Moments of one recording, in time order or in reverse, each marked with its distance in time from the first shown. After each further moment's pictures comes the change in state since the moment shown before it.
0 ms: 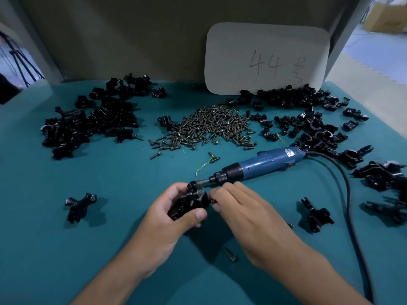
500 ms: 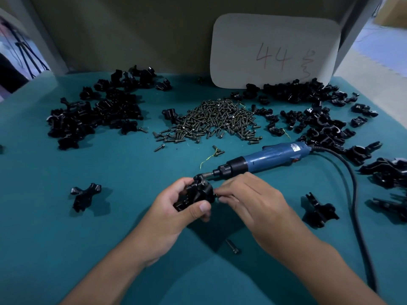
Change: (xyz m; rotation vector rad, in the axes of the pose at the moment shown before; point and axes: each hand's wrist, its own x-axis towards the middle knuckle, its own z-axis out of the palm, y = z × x) left_hand 0.003 -0.002 -0.001 -0.040 -0.070 0.017; right_hand -0.003 0.014 0.008 0.316 0.225 -0.044
